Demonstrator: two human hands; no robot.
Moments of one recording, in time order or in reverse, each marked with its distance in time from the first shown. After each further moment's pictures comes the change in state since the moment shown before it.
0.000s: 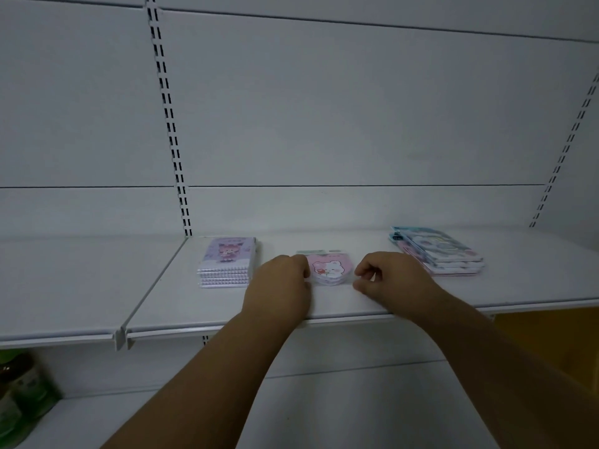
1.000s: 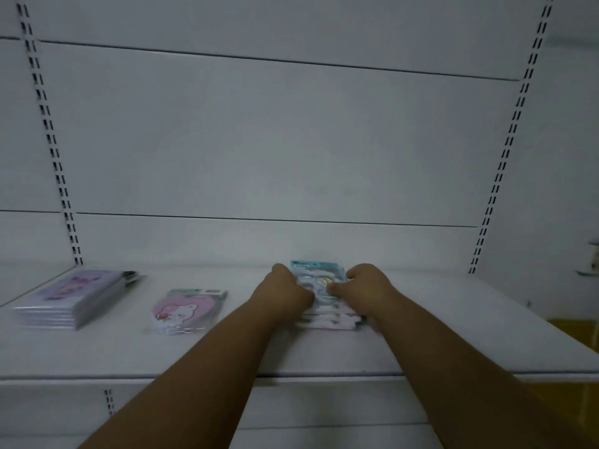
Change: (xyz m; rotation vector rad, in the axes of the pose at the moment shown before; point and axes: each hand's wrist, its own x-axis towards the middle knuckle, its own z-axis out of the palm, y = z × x) left_hand 0.101 0.209 0.096 -0.483 -0.157 -0.404; right_hand 0.062 0.177 -0.084 0.460 -0.012 0.372
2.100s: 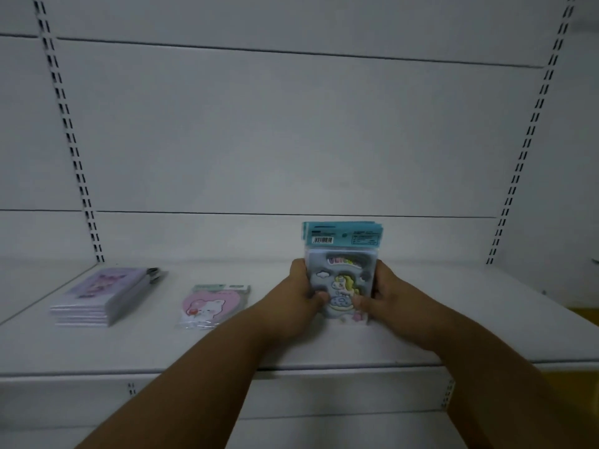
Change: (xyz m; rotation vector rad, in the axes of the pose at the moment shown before) left_hand -0.020 -0.035 -0.032 -0.167 -0.277 0.364; right_hand -0.036 0.012 -0.010 0.132 -0.338 -0.280
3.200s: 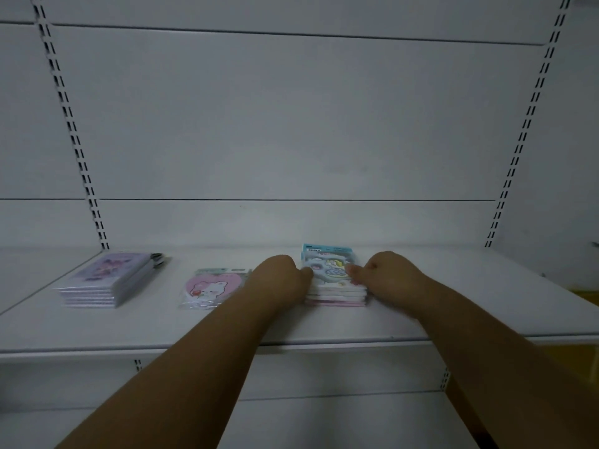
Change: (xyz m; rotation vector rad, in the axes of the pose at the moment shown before) left_hand 0.015 -0.003 -0.001 0.588 0.204 -0.345; right_hand 0.012 -0.013 0.006 -0.532 0.213 0.251
